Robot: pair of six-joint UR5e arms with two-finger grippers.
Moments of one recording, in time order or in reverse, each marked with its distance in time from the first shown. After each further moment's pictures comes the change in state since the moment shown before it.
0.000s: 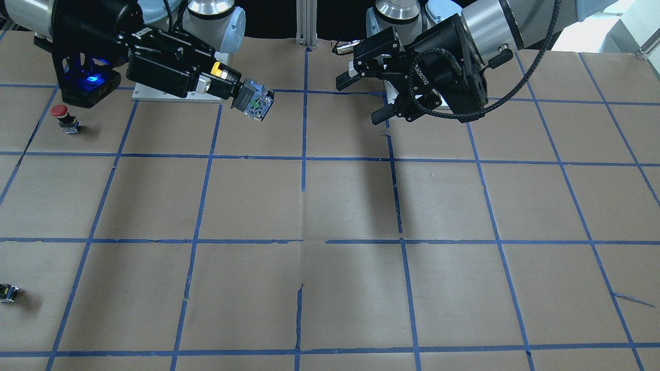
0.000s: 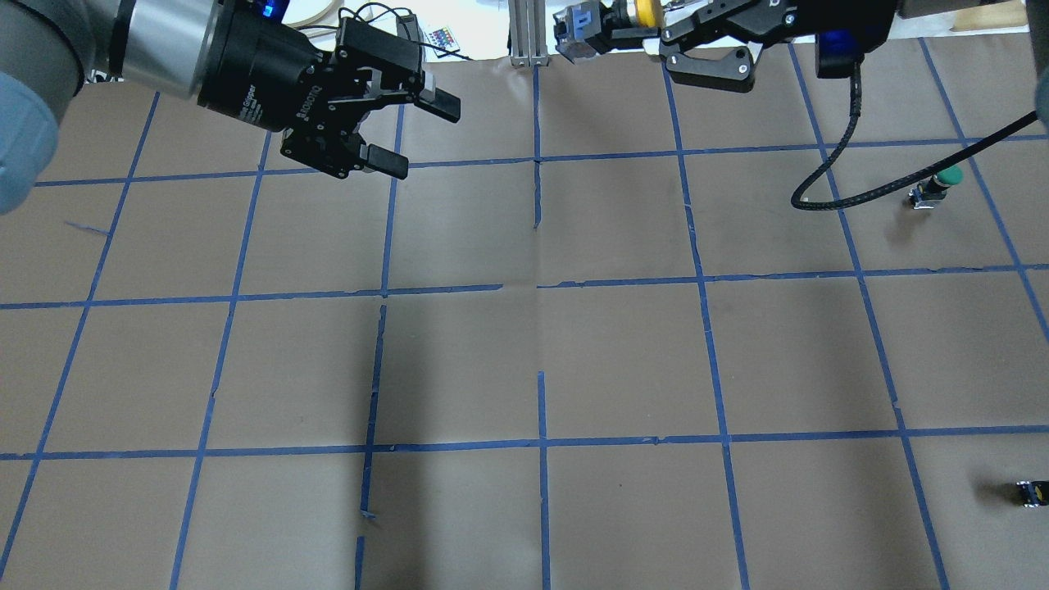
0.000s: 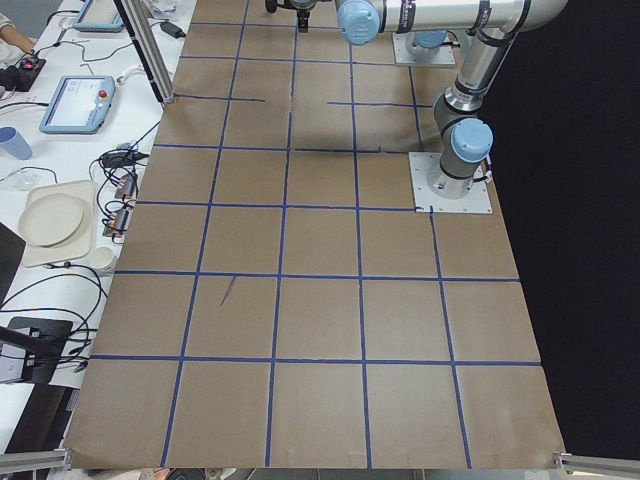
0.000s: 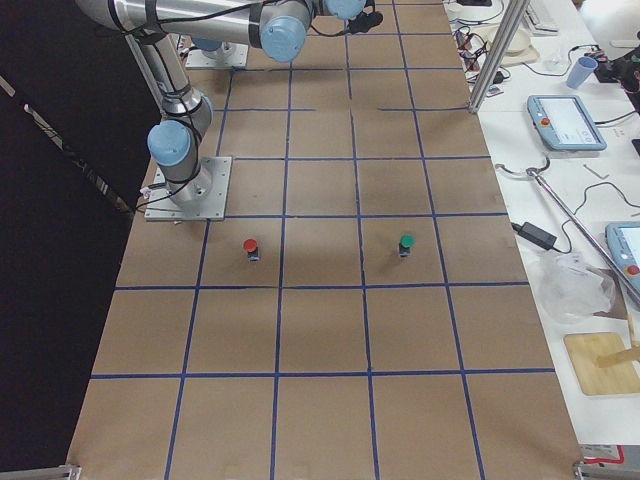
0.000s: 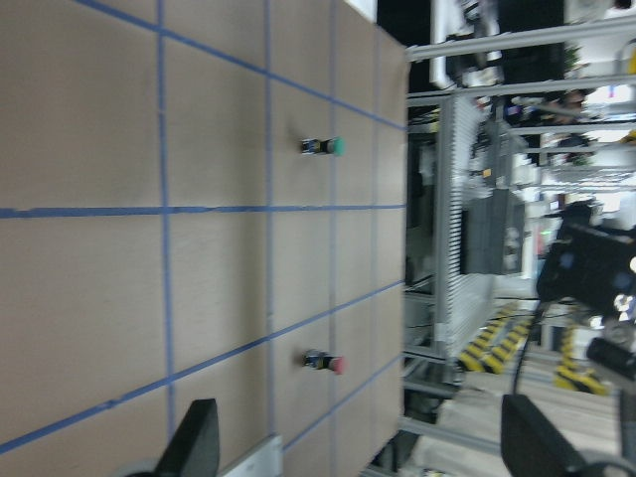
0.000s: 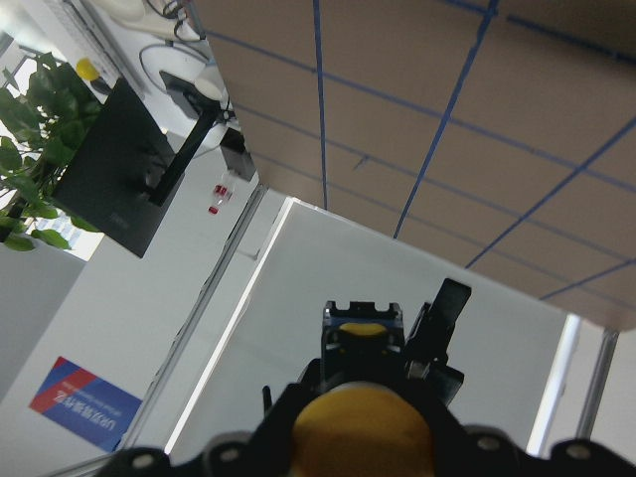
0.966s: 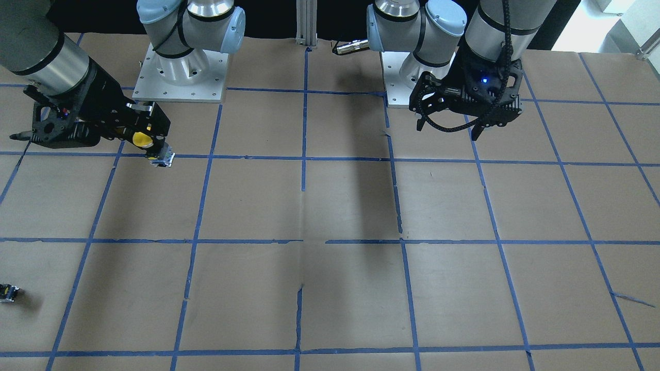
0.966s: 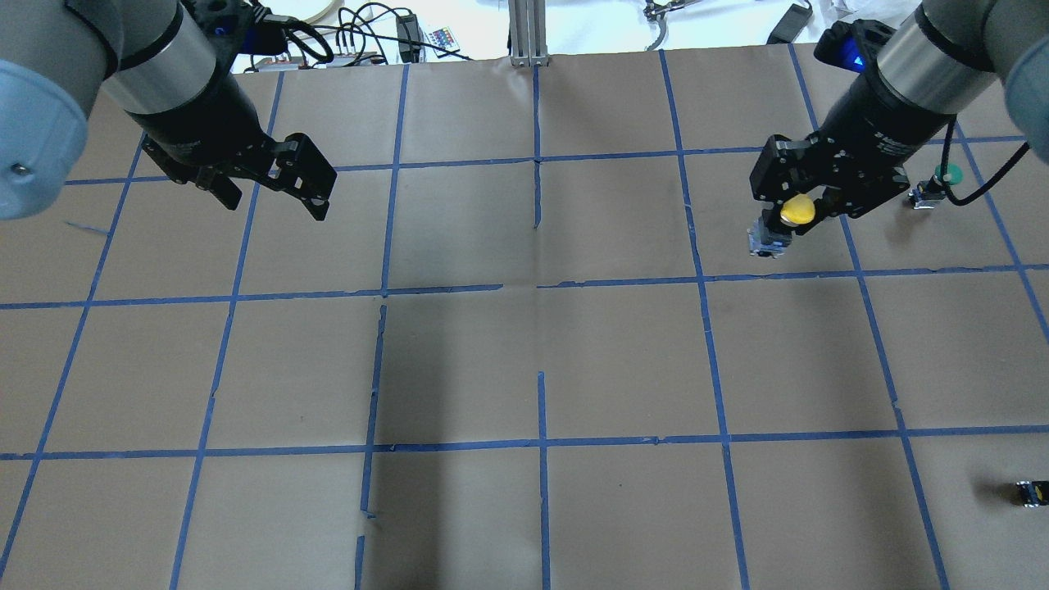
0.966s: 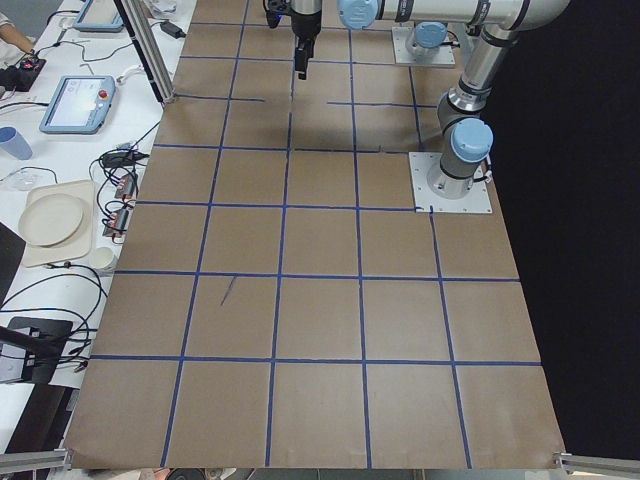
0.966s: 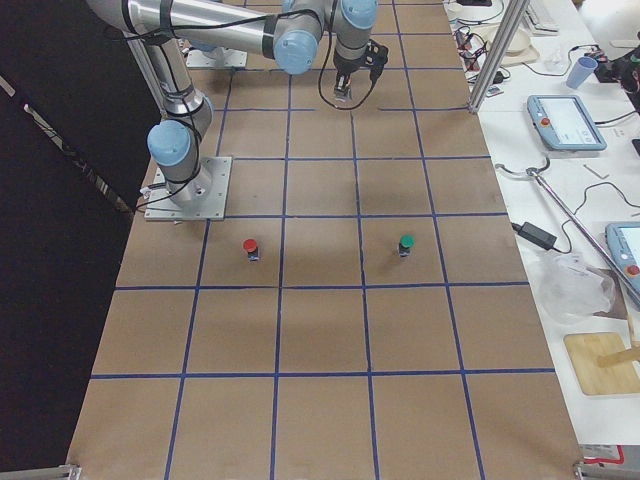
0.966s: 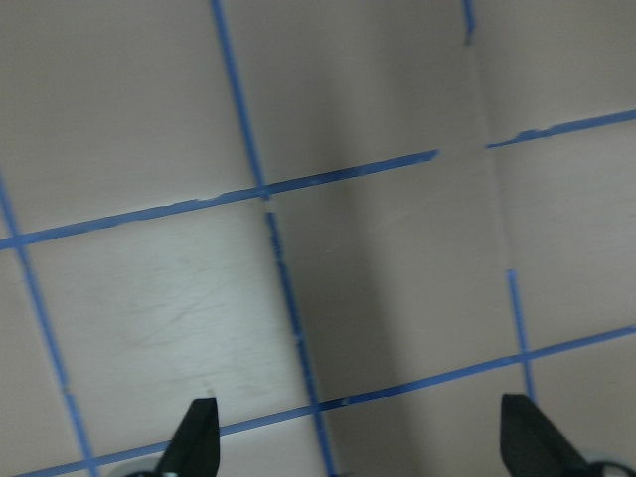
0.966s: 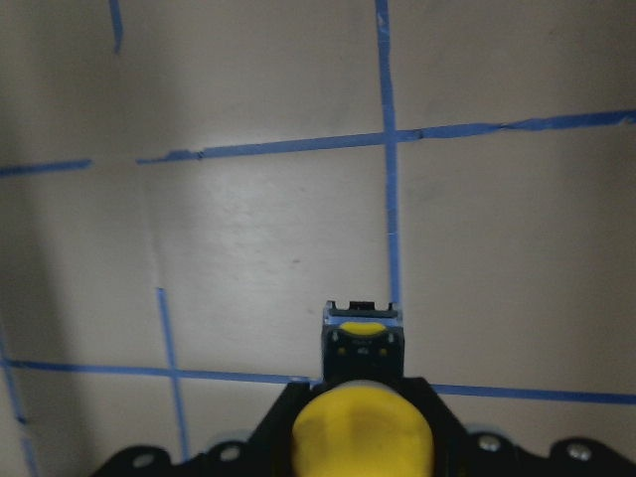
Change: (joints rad) left arm -0.073 -0.002 0.033 0.075 0.793 0.065; right arm -0.002 0.042 0.002 0.167 -0.965 -1.376
